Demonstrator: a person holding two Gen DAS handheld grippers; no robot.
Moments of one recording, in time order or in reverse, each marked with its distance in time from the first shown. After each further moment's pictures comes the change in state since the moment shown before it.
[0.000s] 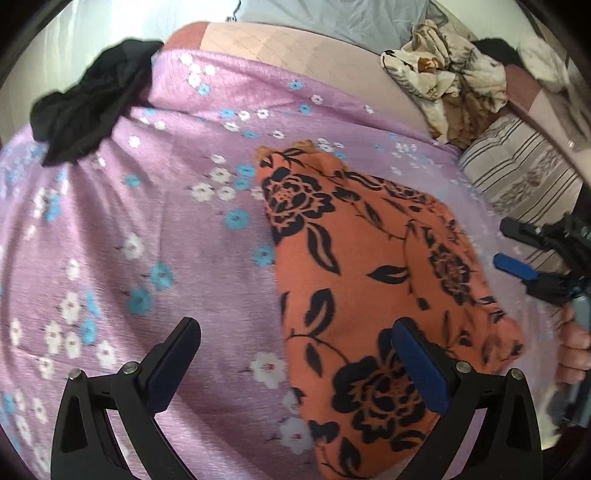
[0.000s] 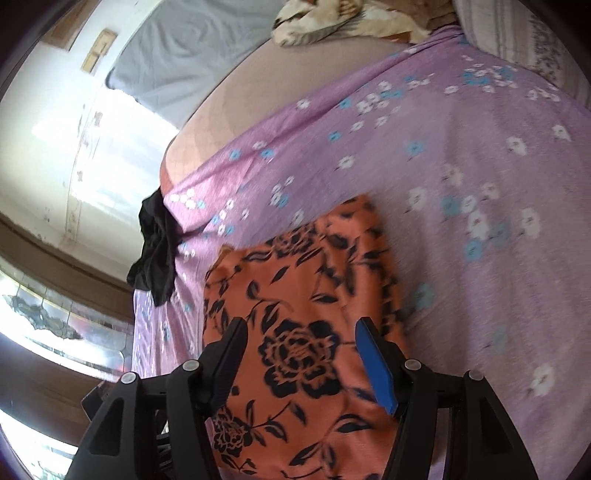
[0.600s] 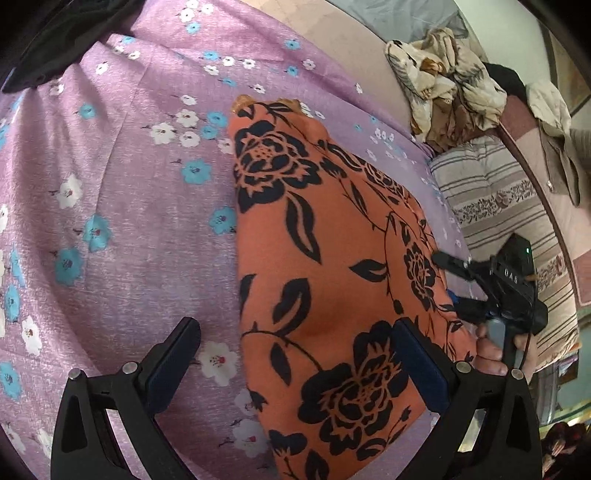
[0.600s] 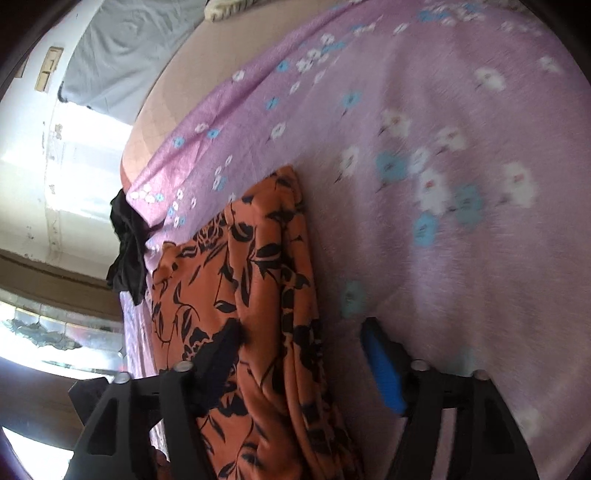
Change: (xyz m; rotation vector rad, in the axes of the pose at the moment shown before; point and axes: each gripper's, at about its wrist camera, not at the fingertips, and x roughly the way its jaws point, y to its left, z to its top) left arm 0.028 0.009 0.001 -0.130 0.141 -0.232; right arm 0.046 -0.065 0.011 0.089 0.138 0.004
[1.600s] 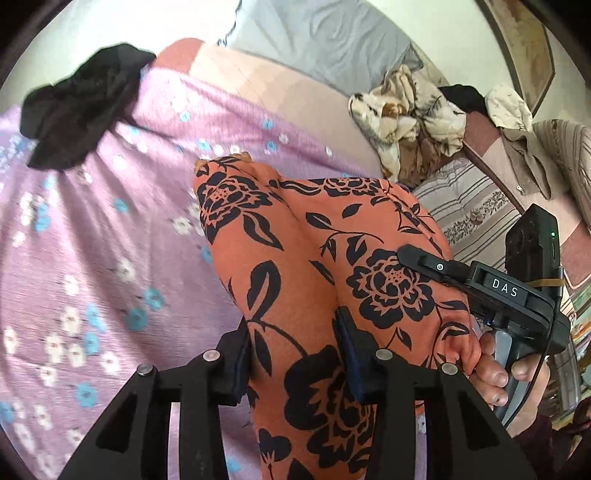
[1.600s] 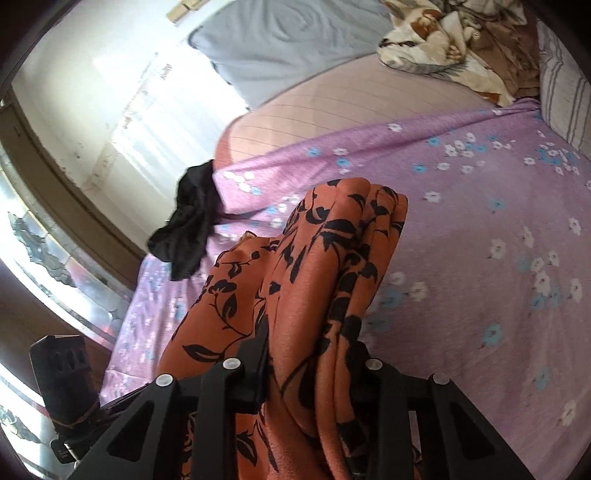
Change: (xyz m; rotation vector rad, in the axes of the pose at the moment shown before) left arm -0.093 -0.017 -0.005 0.111 -0.226 0.010; right arm -0.025 0.159 -0.061 -0.381 -0.204 0.011
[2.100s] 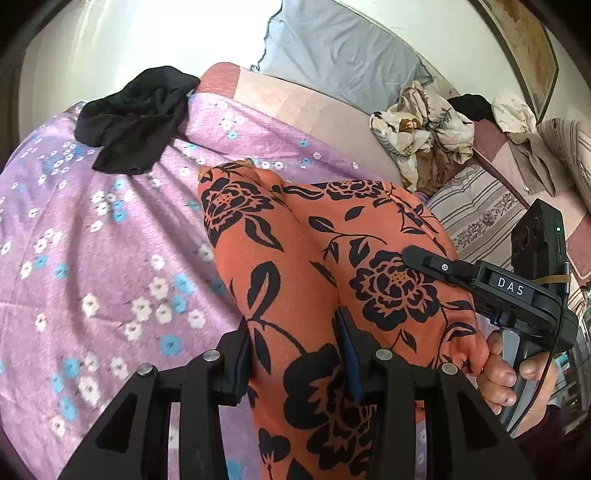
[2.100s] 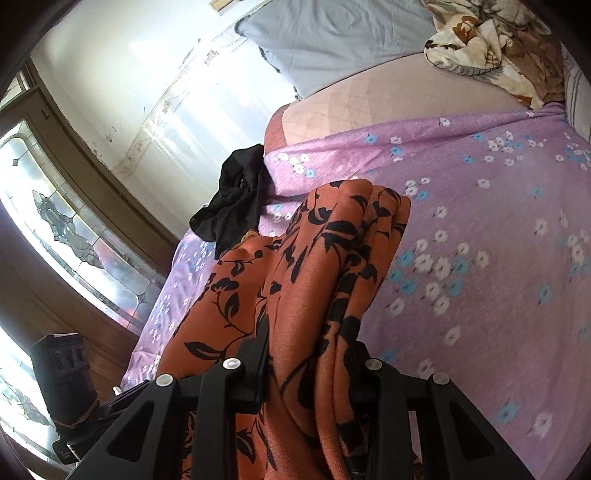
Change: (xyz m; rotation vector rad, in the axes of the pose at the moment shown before) left arm -0.077 0.025 -0.035 0.006 -0.051 0.113; right arm -0.003 0.066 -0.046 -0.041 0.012 0.085
